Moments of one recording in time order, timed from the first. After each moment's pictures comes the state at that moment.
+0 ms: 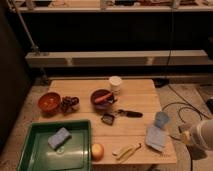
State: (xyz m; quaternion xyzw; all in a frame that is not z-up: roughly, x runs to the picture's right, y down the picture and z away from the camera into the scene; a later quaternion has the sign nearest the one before) arm 0.311 0.173 0.538 -0.11 -0.12 -0.78 0.61
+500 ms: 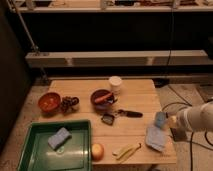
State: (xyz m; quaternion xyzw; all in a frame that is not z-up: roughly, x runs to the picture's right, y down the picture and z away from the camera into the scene) arm 0.290 0.125 0.600 -0.04 -0.12 -0.75 0.64
